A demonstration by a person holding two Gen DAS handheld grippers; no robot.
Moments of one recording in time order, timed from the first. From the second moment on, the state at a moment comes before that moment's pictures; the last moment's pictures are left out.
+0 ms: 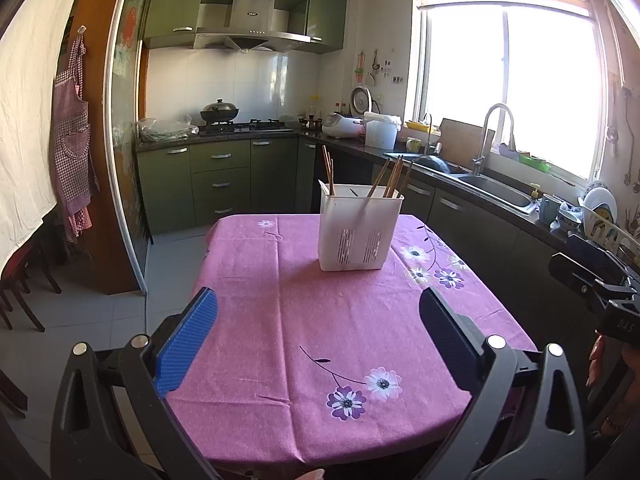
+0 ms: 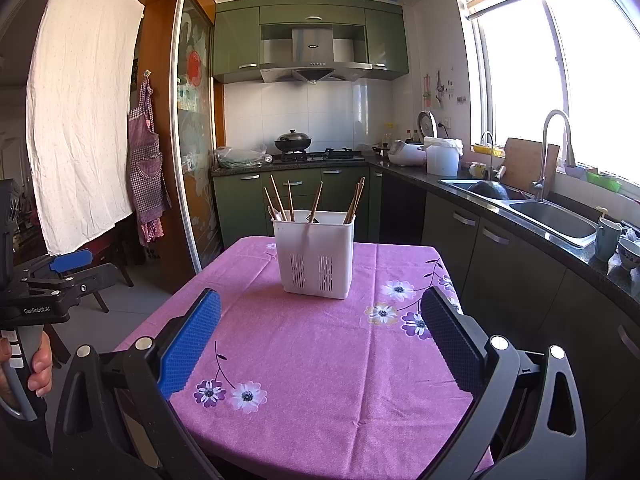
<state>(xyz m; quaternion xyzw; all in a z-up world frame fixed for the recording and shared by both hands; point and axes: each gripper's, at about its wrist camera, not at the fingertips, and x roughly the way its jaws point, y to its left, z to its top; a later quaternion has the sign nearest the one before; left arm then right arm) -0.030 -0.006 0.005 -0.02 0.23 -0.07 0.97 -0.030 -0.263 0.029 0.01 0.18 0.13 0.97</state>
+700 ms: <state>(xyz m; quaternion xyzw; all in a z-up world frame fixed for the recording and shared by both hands) -0.028 -0.006 0.002 -0.01 0.24 -0.07 0.97 -0.025 -0.262 0.020 0.01 0.19 0.14 0.97</state>
